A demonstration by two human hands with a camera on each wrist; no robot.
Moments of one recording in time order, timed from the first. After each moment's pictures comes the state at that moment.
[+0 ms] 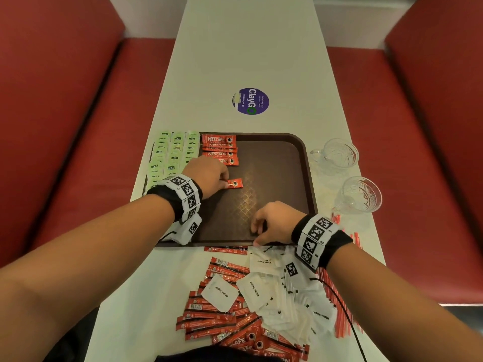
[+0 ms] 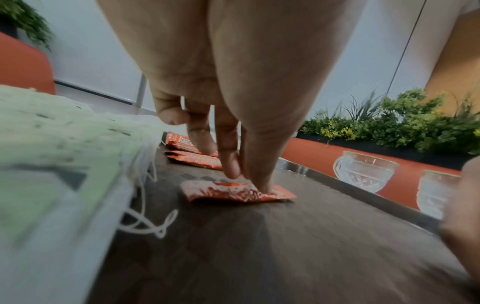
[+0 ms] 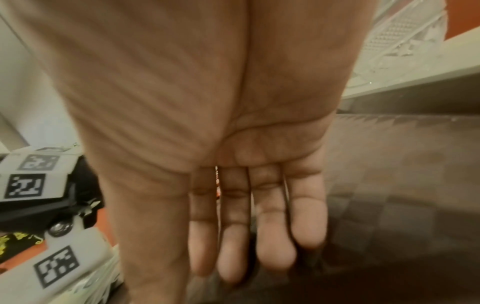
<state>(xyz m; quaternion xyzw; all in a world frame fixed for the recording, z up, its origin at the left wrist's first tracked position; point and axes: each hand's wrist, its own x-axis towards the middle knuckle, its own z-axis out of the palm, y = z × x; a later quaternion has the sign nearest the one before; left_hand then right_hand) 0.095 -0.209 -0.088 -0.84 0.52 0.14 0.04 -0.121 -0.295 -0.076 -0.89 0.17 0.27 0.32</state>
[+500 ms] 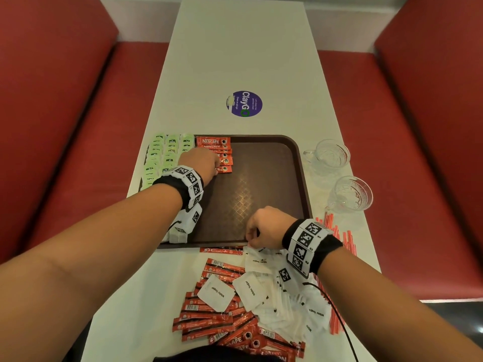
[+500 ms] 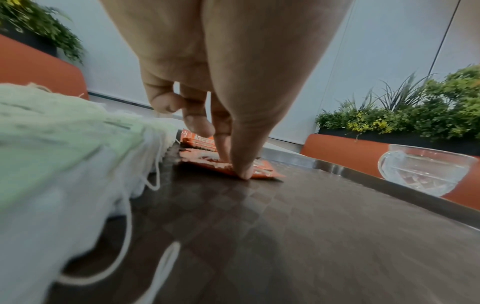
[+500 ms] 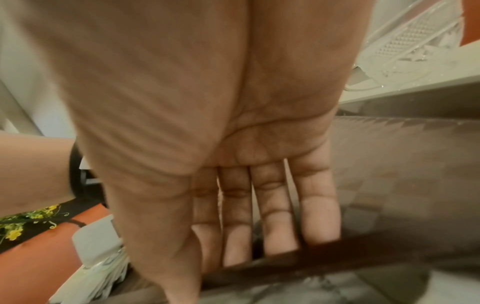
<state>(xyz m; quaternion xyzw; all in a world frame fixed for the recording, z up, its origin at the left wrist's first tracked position) 0.105 -0.238 -0.073 -0.86 0.47 0.18 0.09 -0.124 -0.278 -0.067 -0.90 0.16 0.28 0.28</state>
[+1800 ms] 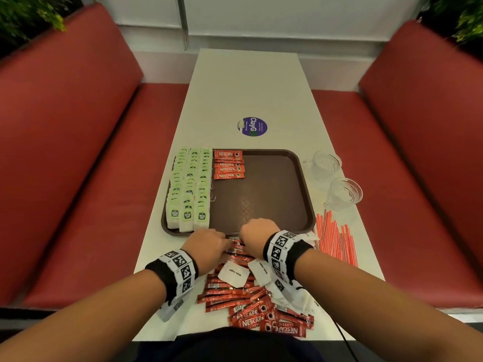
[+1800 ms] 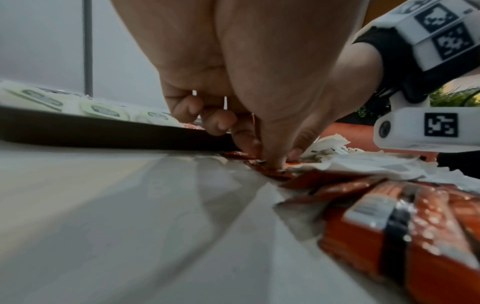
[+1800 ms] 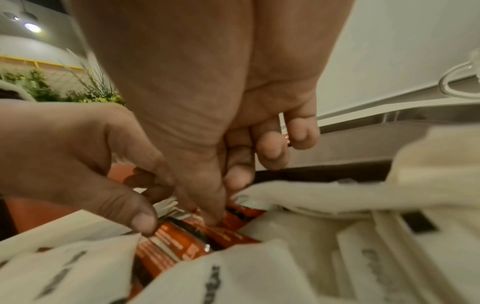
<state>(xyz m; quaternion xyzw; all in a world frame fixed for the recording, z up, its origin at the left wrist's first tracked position) -0.013 -0.050 -0.093 -0.74 0.66 0.11 0.09 -0.116 -0.180 -0.054 -0.94 0.16 0.28 0.02</state>
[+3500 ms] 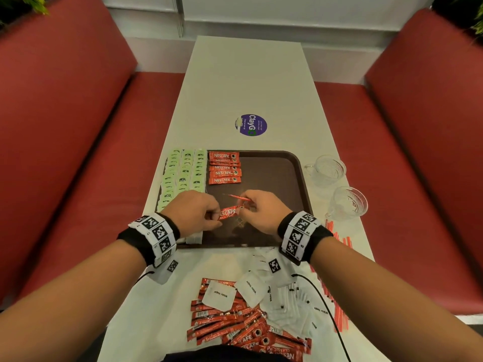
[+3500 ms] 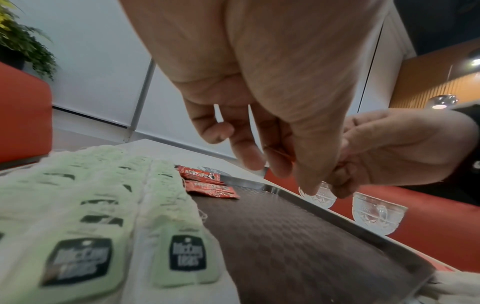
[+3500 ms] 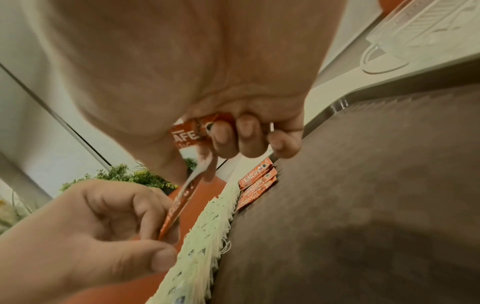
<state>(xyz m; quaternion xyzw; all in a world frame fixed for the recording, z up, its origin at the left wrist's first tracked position) 0.058 -0.105 -0.035 -0.79 0.59 0.16 -0.09 -0.100 -0.258 -0.038 -0.90 0.22 0.03 0.37</state>
